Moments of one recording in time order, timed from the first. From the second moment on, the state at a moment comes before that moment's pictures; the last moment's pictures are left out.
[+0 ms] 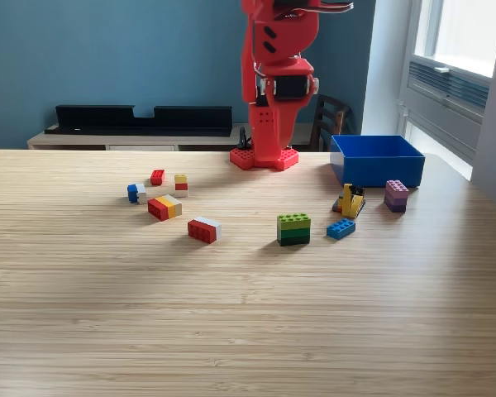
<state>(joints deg) -3.3 96.8 89.4 95.3 1.3</state>
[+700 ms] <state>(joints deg) 5.2 96.8 89.4 91.2 -1.8</state>
